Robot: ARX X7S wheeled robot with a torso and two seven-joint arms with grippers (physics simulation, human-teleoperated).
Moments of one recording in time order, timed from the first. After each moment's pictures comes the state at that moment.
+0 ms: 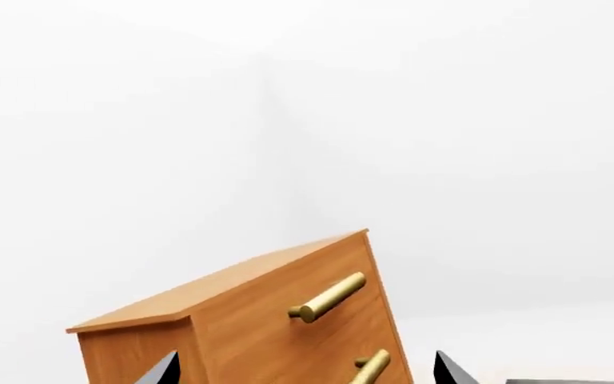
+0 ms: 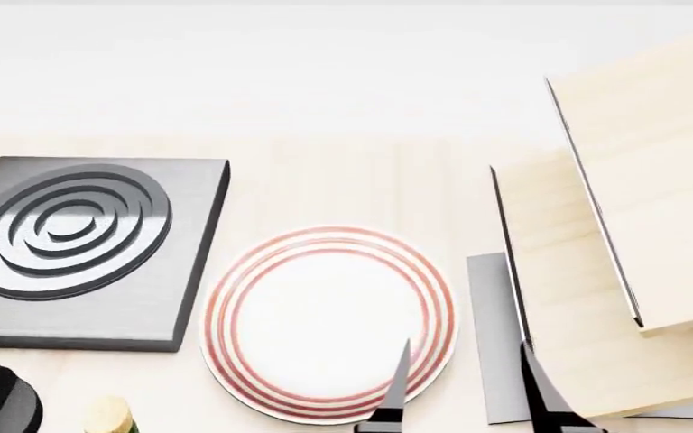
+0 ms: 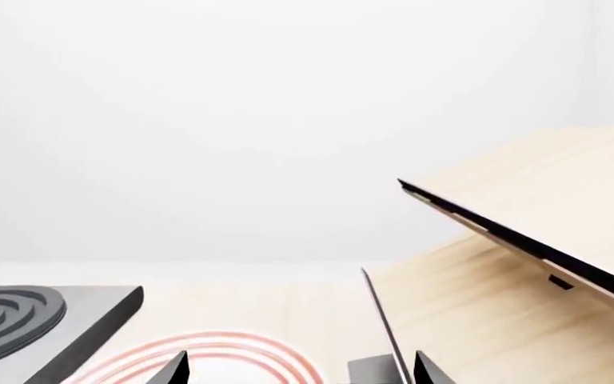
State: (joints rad) left arm 0.07 -0.57 -0.33 0.84 -0.17 -0.64 -0.46; right arm 0.07 0.27 -0.29 -0.29 0.22 0.06 0.33
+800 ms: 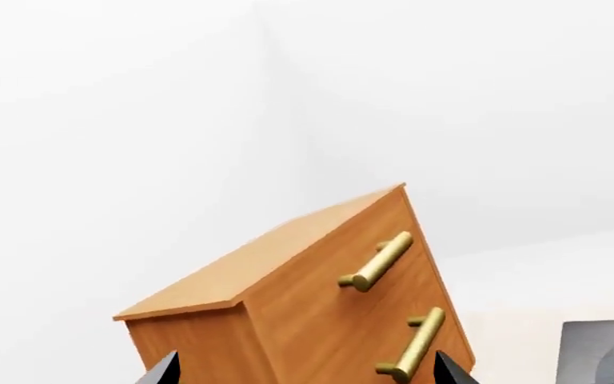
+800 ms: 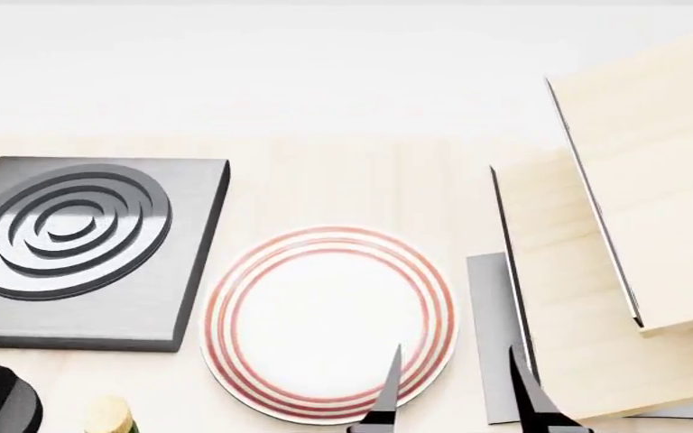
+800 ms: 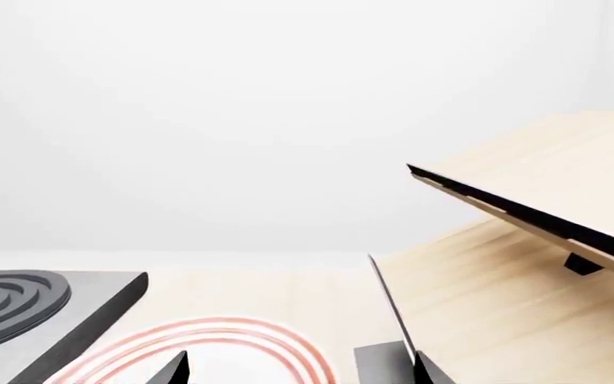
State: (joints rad) left arm -0.02 -0.73 -0.53 0.85 -0.33 -0.96 -0.35; right arm 0.08 0.26 -0.32 -0.23 0.22 0.05 0.34
